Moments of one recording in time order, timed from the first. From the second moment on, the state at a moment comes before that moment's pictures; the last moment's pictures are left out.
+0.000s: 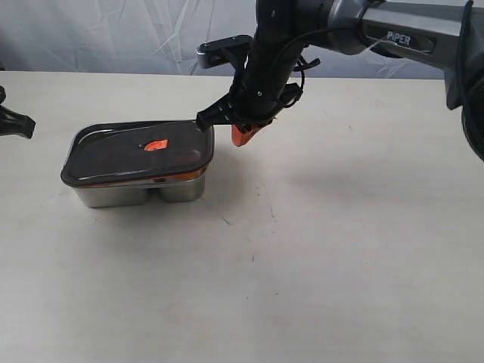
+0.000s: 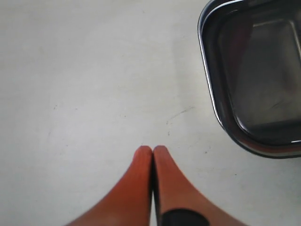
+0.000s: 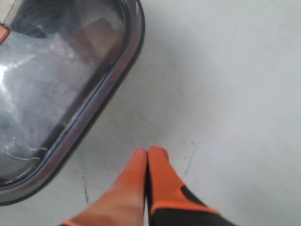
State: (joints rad) left arm -0.04 1.41 -0.94 0.12 0.69 -0.02; right arm 0.69 2.21 -1.87 0.16 1.03 -0.13
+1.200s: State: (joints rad) left arm -0.04 1.41 -0.94 0.11 0.68 -0.02; right arm 0.77 2.25 -1.98 -0.08 1.16 -0.02
